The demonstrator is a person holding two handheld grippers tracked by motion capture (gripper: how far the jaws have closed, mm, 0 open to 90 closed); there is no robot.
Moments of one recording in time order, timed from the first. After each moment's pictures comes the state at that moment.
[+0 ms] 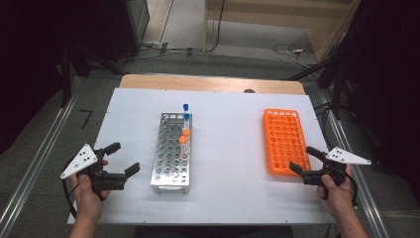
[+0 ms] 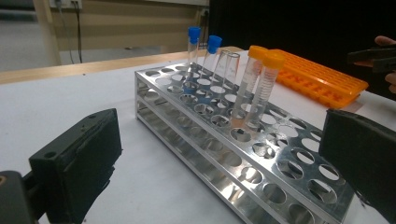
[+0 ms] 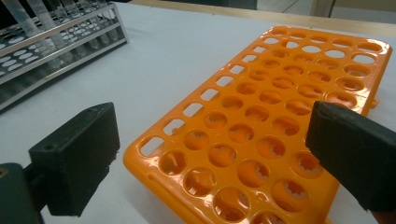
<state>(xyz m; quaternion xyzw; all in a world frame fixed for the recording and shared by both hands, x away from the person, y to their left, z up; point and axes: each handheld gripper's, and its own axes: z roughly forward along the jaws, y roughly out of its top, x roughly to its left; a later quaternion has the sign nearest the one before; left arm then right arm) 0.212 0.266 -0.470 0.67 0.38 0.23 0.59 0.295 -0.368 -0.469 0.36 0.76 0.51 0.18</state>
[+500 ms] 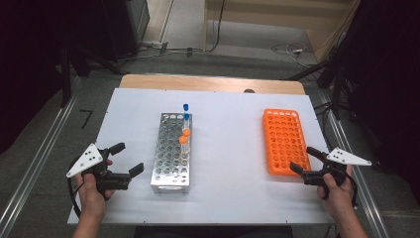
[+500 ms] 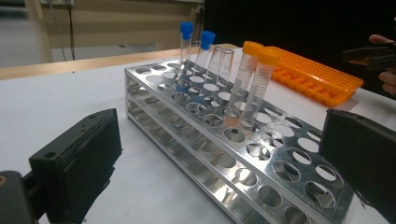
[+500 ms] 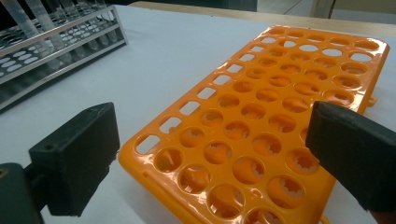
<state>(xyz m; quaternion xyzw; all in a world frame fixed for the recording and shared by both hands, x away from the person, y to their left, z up) 0.216 0.257 -0.472 0.68 0.38 0.22 0.59 0.296 -0.370 -0.473 0.36 0.76 0.51 0.18</state>
